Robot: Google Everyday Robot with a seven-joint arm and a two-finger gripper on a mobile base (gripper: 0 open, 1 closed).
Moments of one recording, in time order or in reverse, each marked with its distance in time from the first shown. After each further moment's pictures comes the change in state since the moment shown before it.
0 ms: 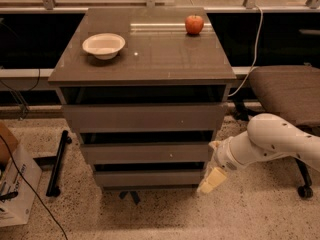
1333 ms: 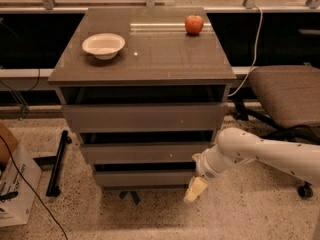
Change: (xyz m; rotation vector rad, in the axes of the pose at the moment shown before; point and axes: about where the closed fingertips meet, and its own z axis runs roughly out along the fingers) arm 0.021 -0.002 0.109 -0.091 0.066 -0.047
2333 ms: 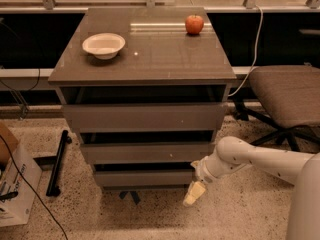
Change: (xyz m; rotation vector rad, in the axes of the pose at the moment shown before) arm 0.032 -0.019 0.064 -0.066 -0.045 0.036
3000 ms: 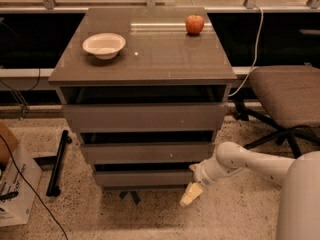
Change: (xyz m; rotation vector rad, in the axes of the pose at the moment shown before) arm 0.009 -0.017 0.036 -0.018 -0.062 0.052
